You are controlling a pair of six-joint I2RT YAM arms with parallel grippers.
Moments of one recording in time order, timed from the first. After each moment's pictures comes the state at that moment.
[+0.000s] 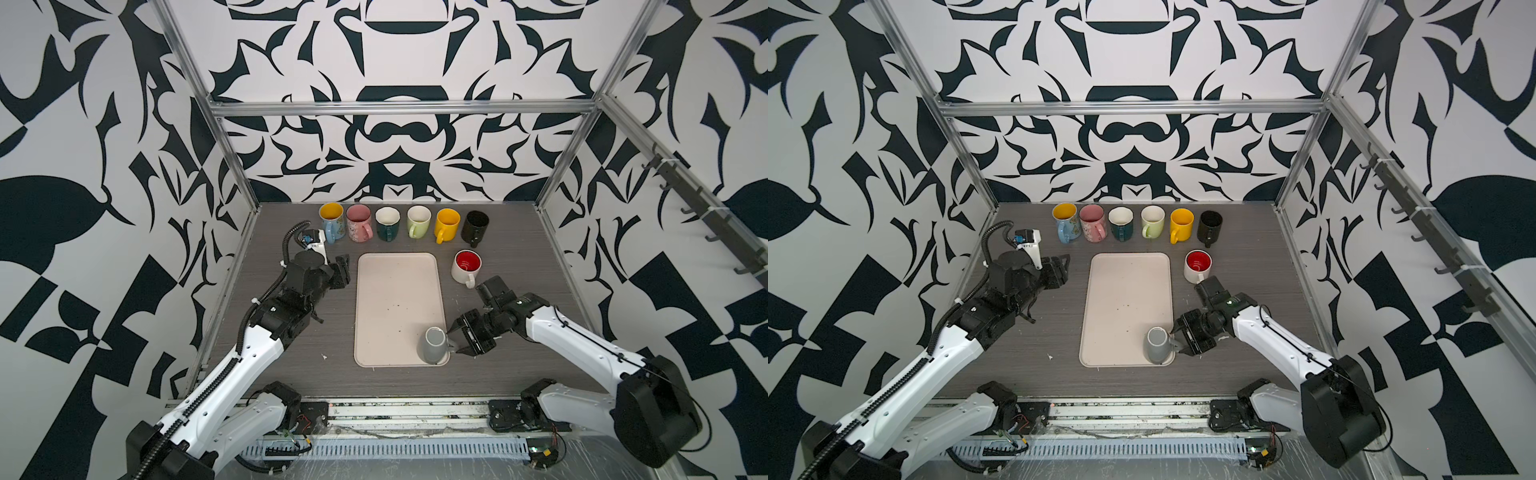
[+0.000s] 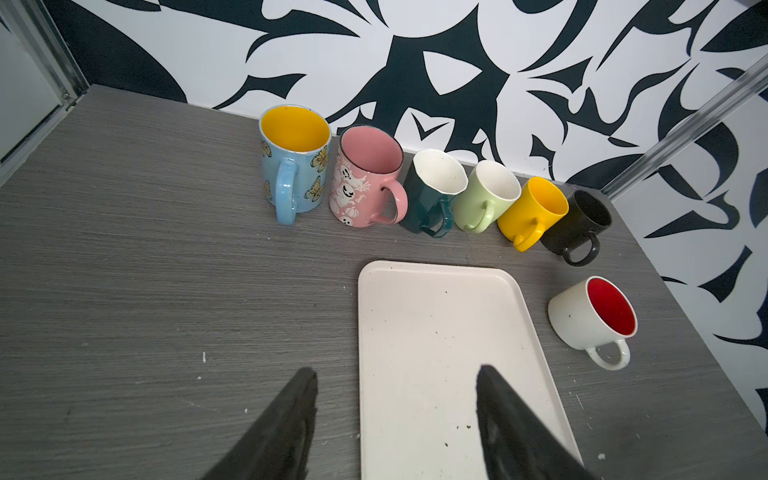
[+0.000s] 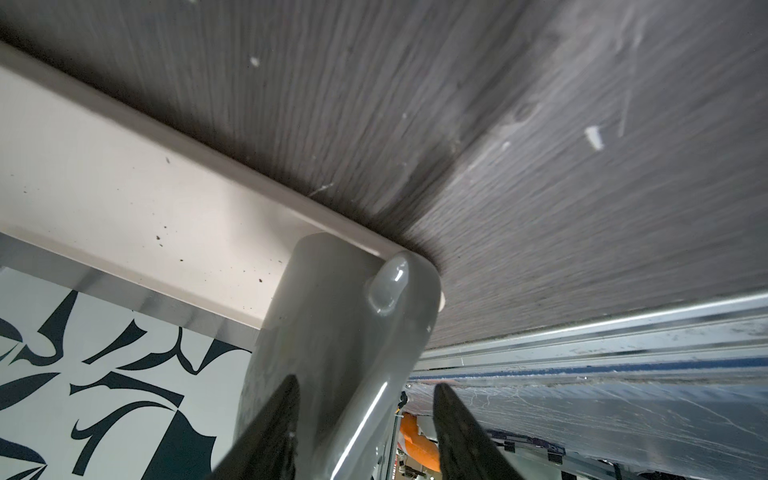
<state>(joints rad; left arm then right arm) -0.51 0.95 0.82 -0.30 -0.20 -0.44 0.46 1.19 0.66 -0.72 -0.57 1.63</state>
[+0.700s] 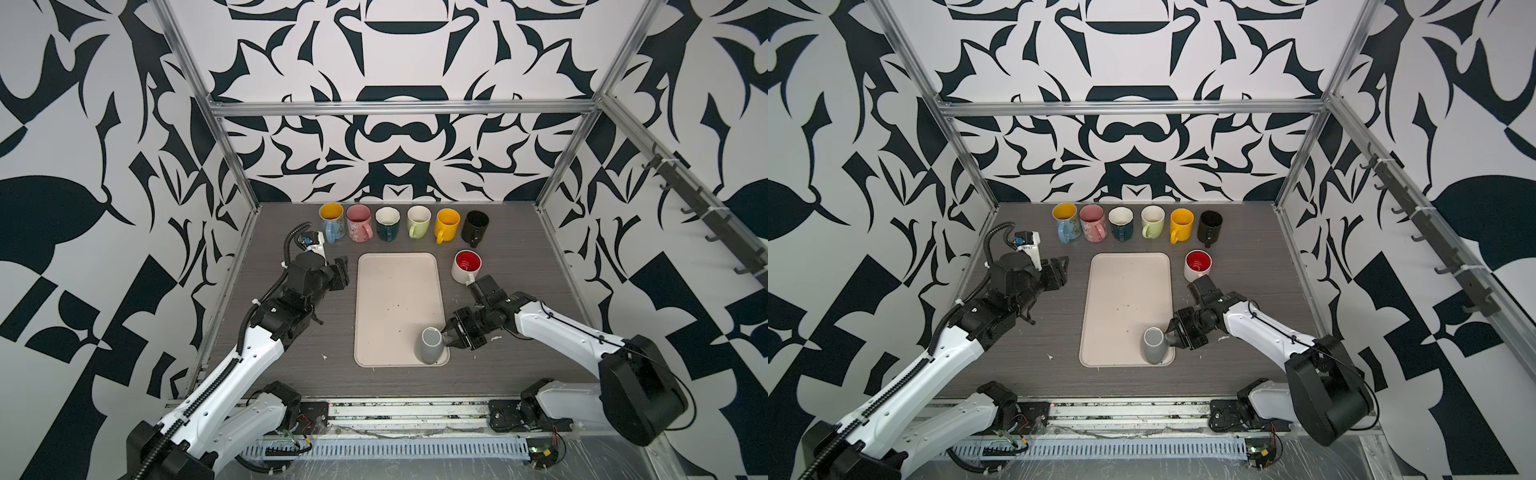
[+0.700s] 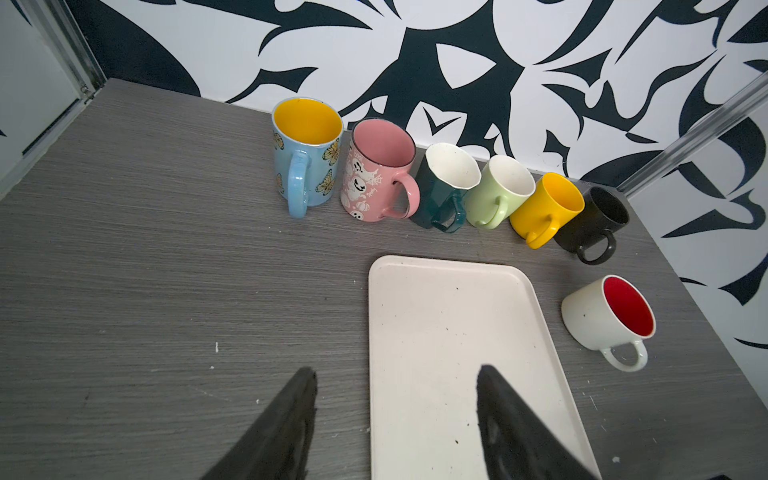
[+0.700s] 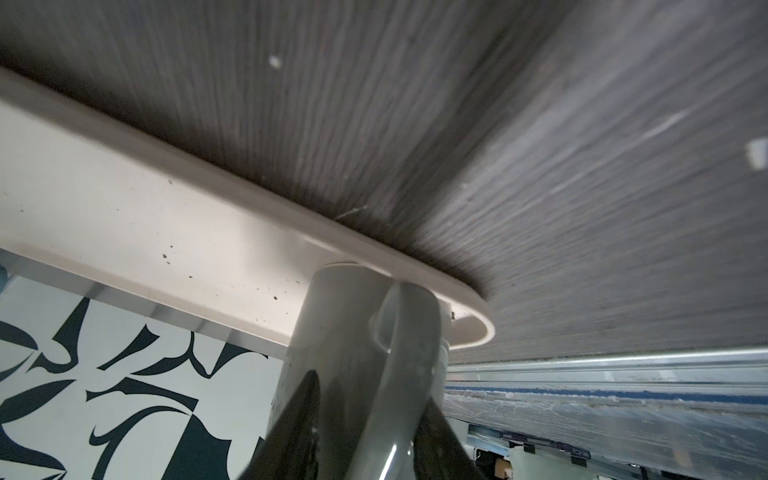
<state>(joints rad) -0.51 0.94 0.81 -0.31 -0.22 -0.44 0.47 1.30 0.66 -0.60 -0.59 1.68</state>
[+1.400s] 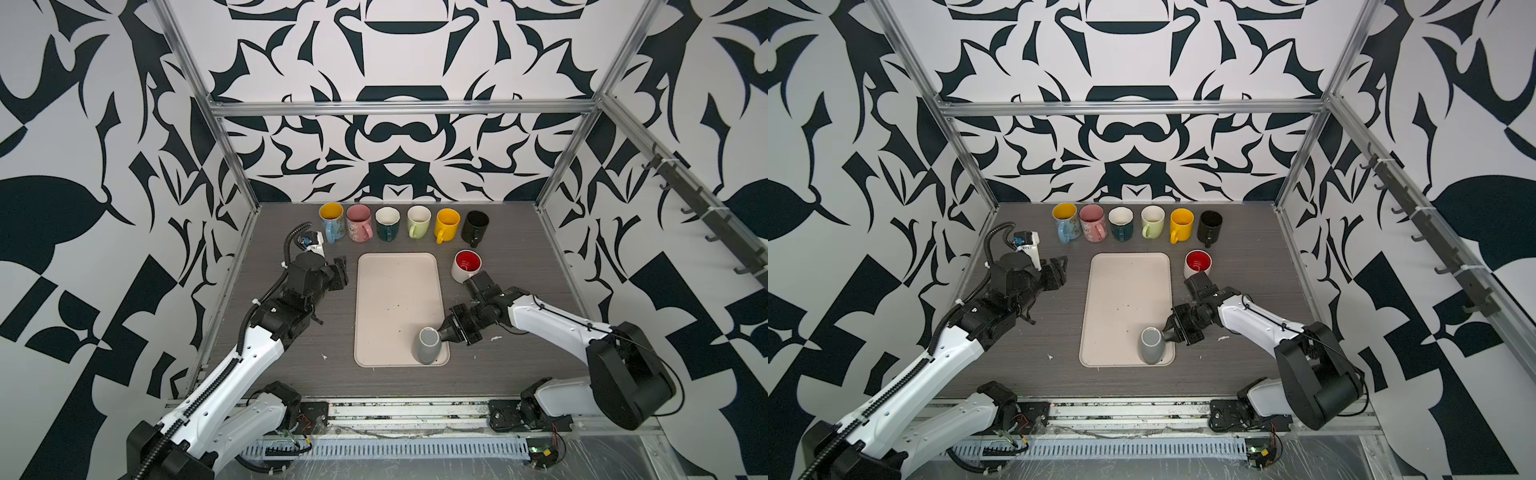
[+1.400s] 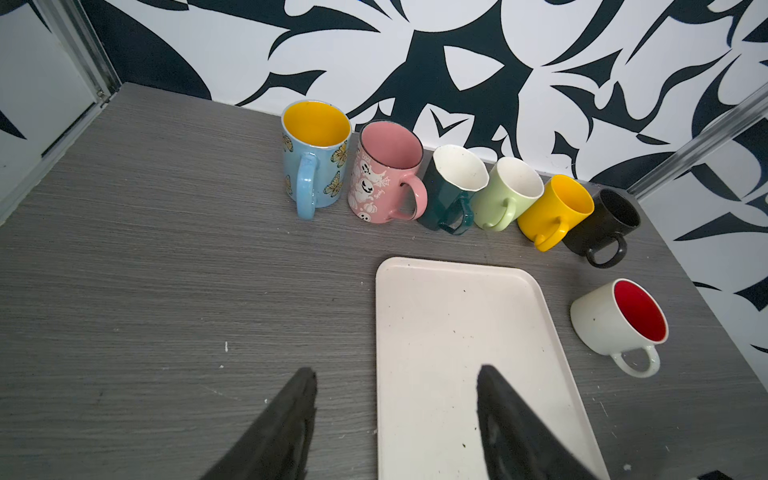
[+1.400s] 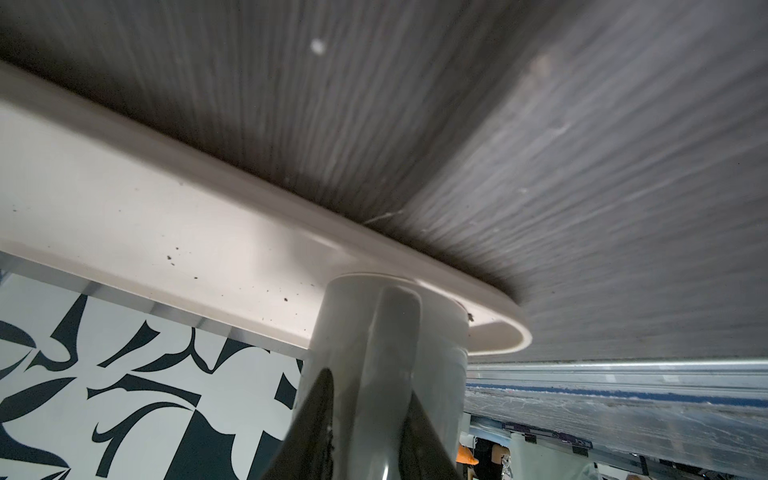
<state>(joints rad) -0.51 0.94 0.81 -0.32 -0.24 -0.44 0.47 1.37 0.70 -0.57 -0.62 1.67</state>
